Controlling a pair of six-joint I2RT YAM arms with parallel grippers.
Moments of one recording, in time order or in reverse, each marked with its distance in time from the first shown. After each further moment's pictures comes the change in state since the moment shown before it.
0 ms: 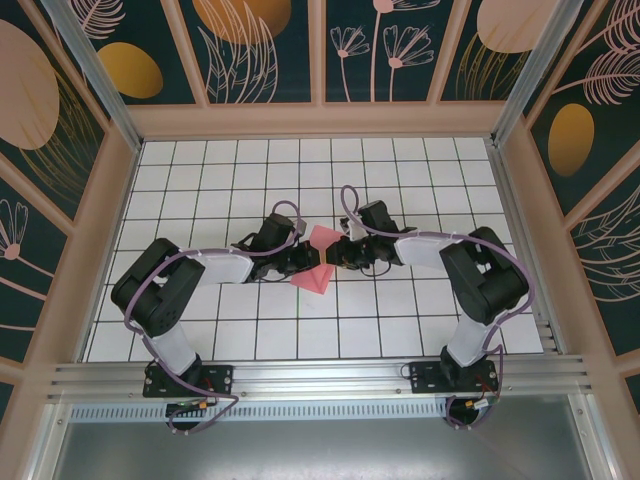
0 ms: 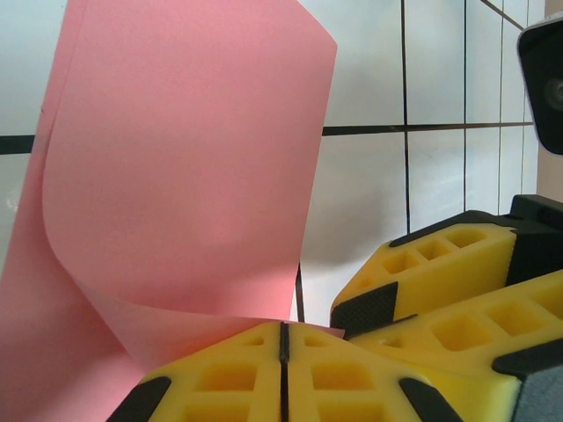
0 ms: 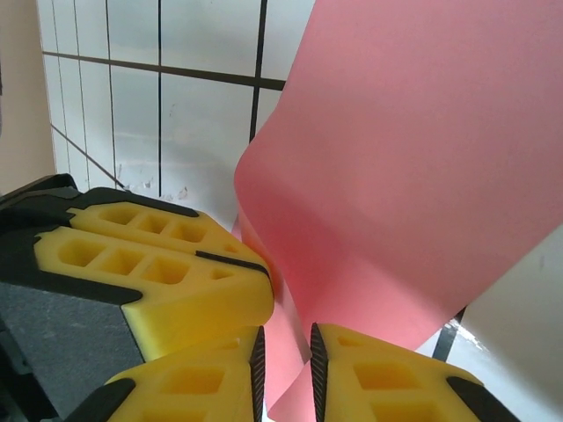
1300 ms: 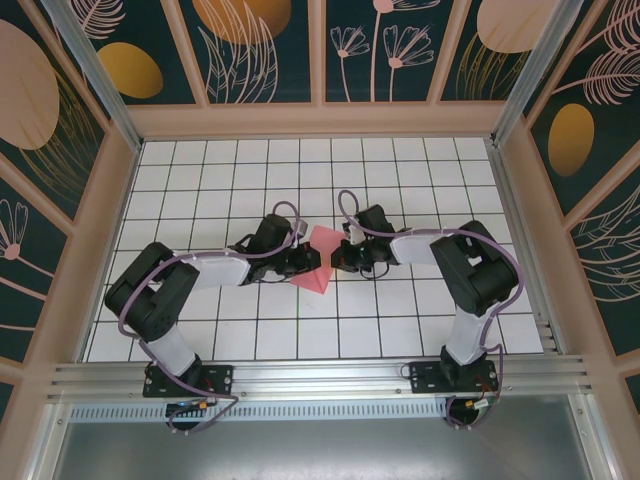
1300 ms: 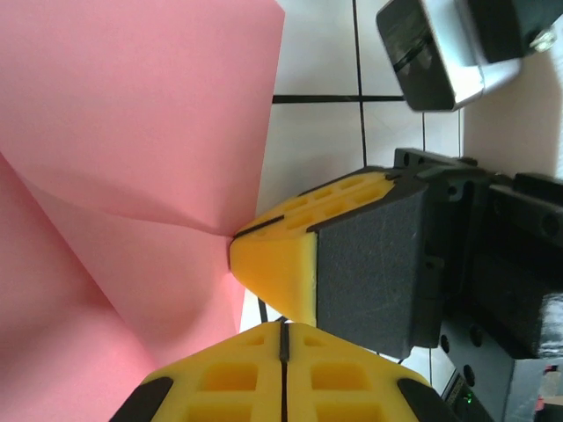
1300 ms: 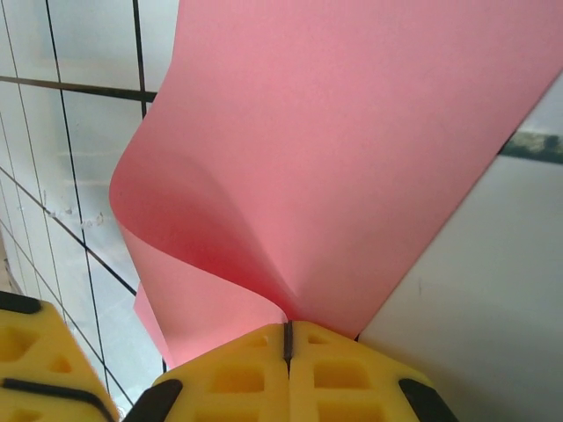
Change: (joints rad) left arm 0.000 -0.029 -0.026 0.023 0.082 -0.001; right arm 0.000 0.067 0.010 -0.015 0.093 0.012
